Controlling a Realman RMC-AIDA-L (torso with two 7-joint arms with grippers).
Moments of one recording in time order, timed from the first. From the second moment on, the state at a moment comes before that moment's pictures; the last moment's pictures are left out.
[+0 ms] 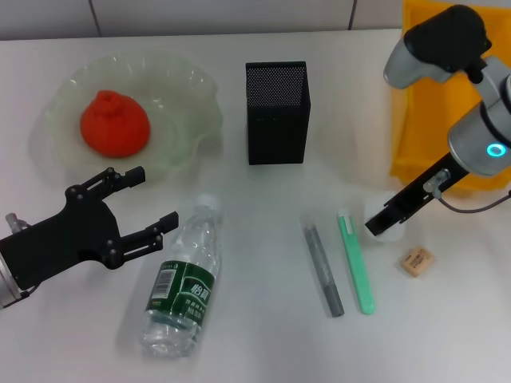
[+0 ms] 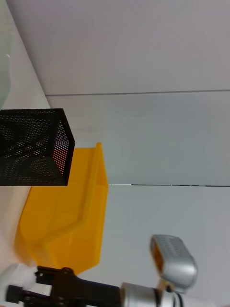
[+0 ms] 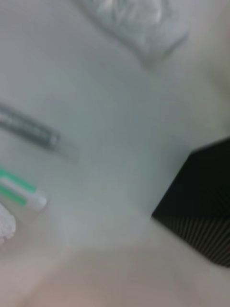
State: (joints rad) left arm -0.27 -2.07 0.82 0.46 1.62 1.53 -0.80; right arm 0.69 2.09 -1.37 -1.15 -2.61 -1.55 2.64
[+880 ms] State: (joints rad) left arm -0.26 -2.06 0.82 0.46 1.63 1.60 -0.86; right arm 0.59 2.07 -0.90 -1.53 -2.62 -1.55 2.52
